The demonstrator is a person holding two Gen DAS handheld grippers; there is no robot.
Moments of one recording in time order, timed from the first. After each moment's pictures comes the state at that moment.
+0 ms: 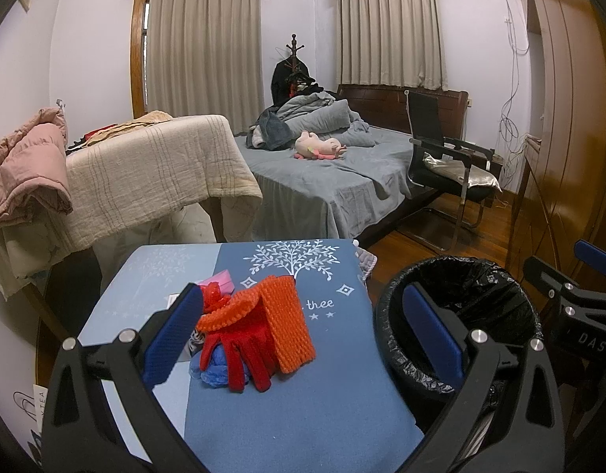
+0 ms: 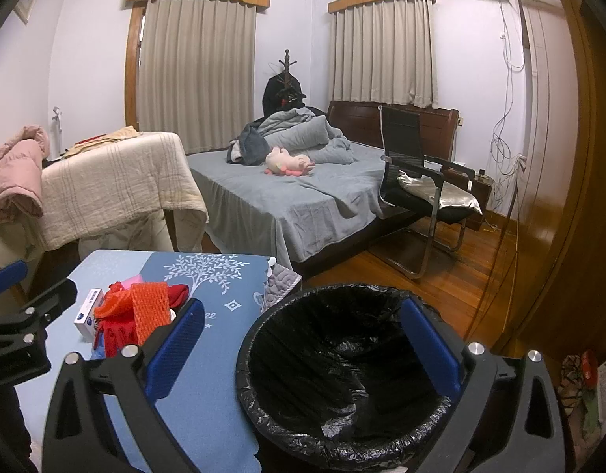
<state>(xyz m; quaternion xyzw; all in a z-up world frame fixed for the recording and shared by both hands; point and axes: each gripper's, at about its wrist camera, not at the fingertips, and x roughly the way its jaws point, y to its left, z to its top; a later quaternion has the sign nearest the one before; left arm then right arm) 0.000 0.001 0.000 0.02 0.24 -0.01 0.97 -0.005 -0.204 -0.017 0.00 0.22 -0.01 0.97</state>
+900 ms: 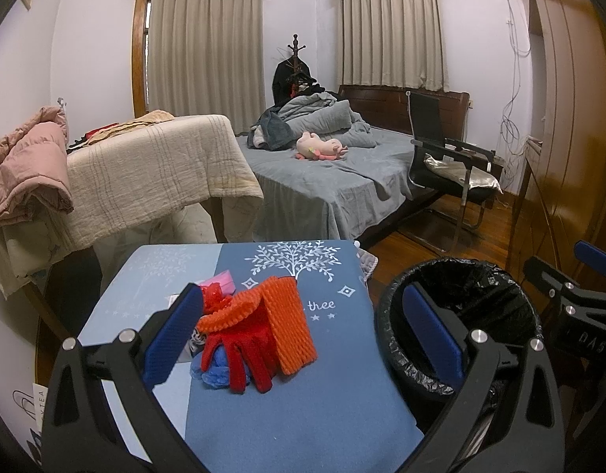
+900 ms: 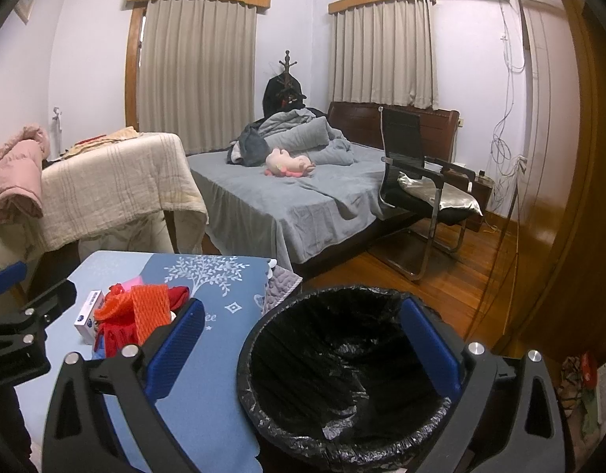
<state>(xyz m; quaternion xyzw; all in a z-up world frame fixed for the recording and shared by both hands) -0.001 0.001 0.000 0.02 0.24 -0.01 0.97 -0.006 -0.202 -0.018 0.00 0.22 -0.01 0.98</state>
